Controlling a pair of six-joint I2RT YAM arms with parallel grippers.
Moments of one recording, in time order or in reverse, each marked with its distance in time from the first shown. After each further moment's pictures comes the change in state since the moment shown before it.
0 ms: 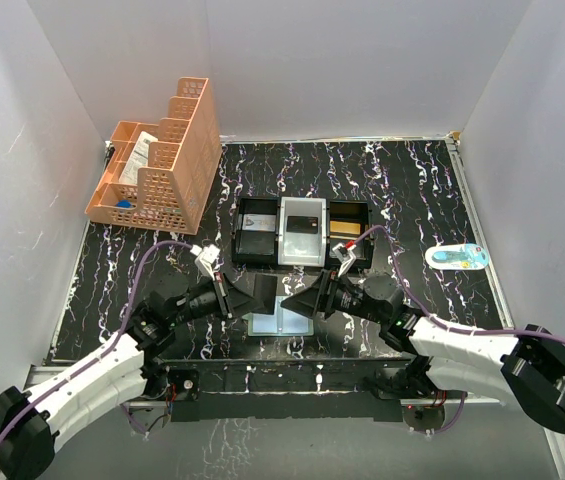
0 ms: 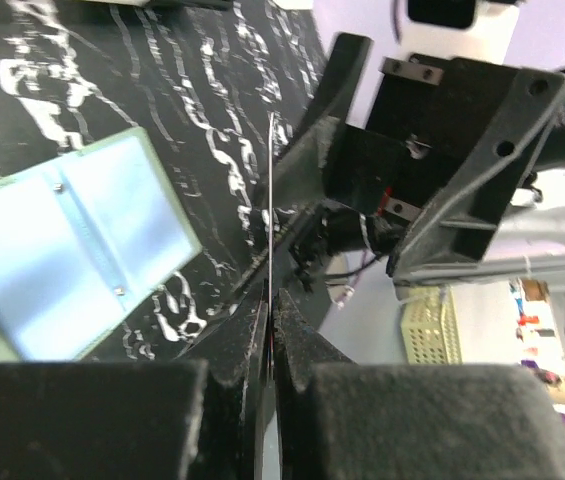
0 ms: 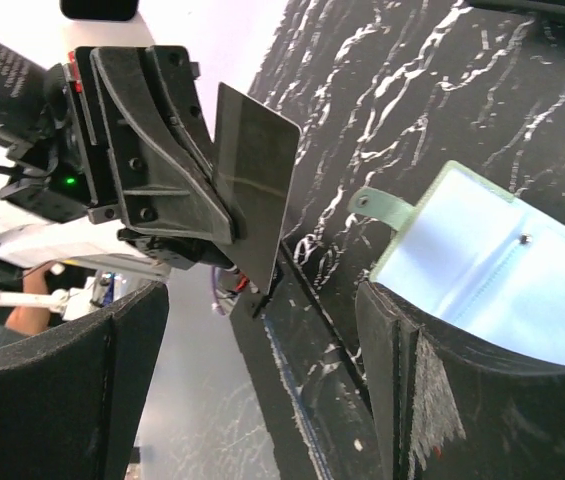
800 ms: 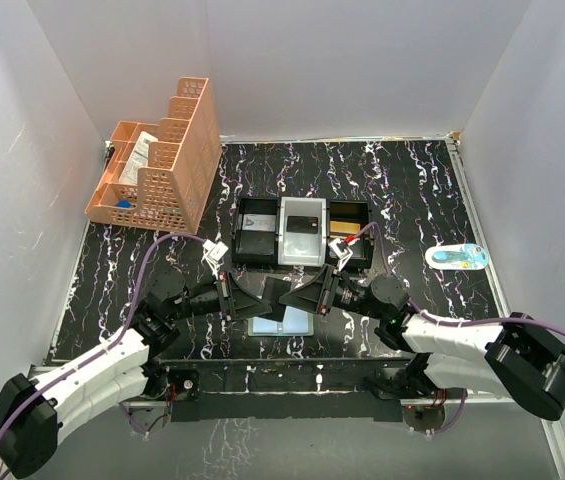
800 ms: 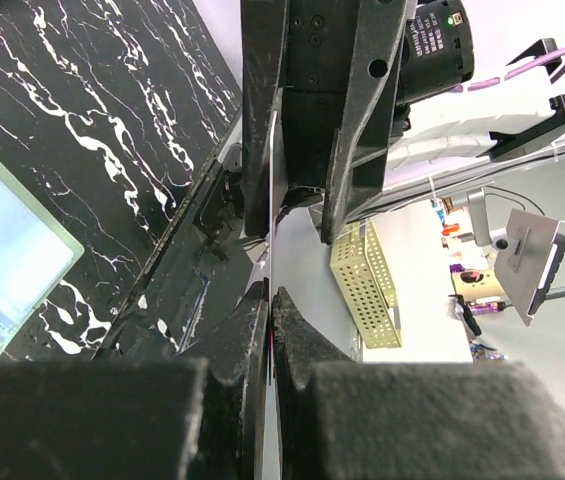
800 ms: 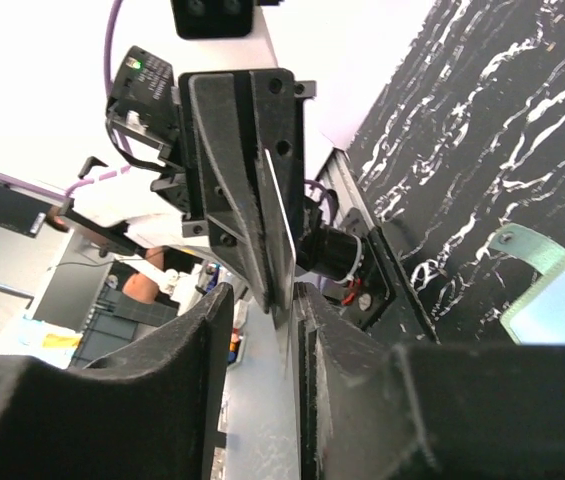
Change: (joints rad) left arm 0.000 0.093 0.000 0.304 0.279 -0.089; right arm 0.000 0.092 -0.002 0.331 -0.130 0.186
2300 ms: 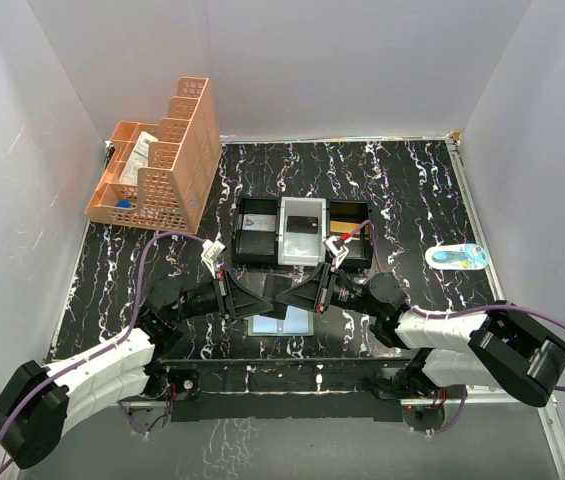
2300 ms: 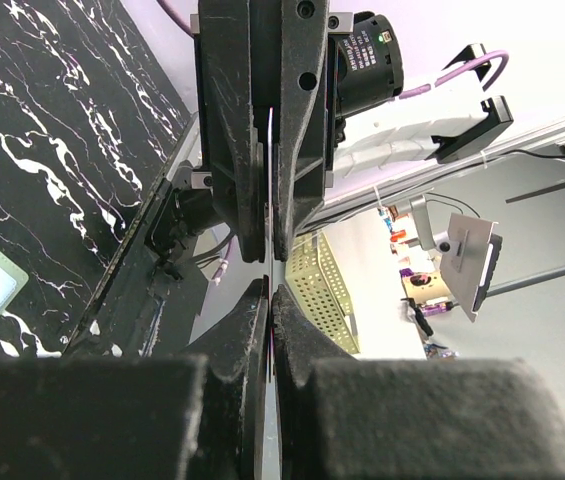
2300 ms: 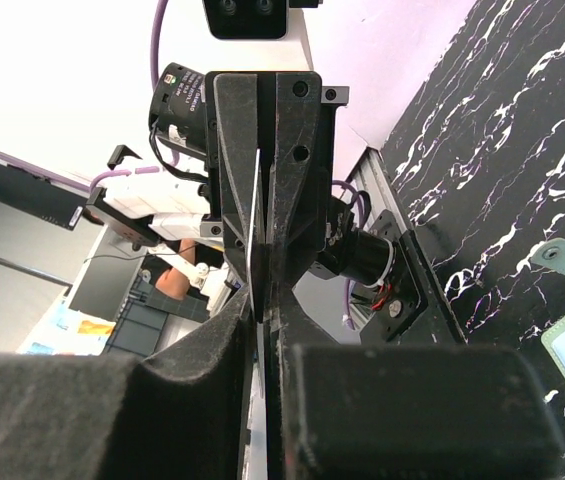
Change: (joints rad) left arm 0.000 0.082 -0.065 0.310 0.011 -0.155; right arm 0.000 0.108 0.013 0.176 -0.038 0.080
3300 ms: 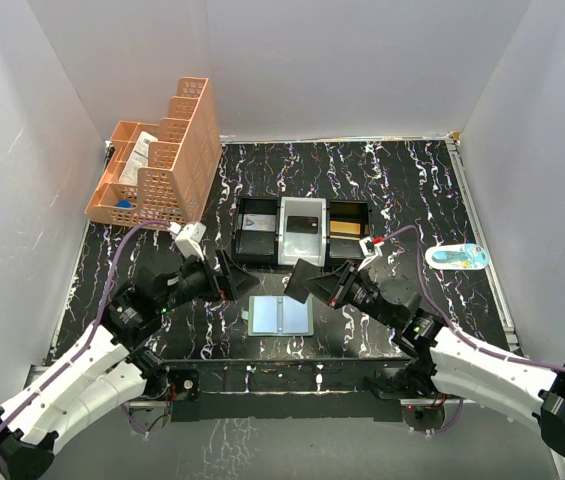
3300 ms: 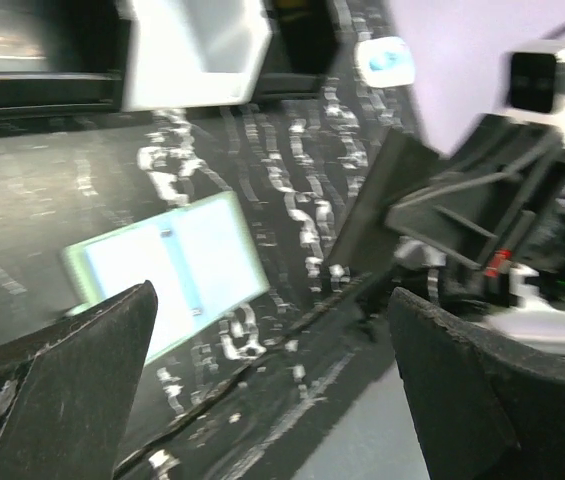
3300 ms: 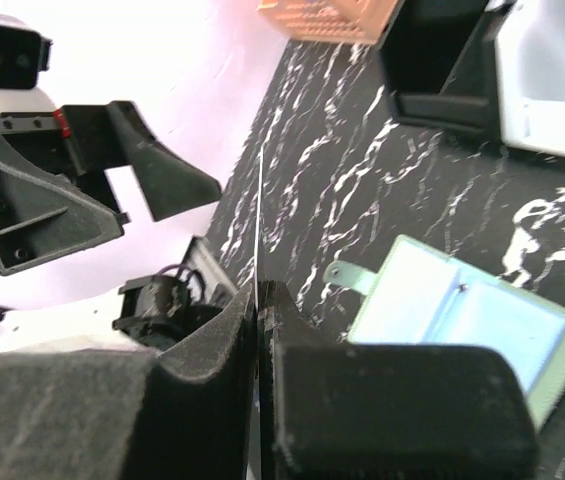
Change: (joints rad) left arm 0.000 -0.200 0.397 -1.059 -0.477 0.409; right arm 0.001 -0.444 0.005 -0.690 0.379 -0.247
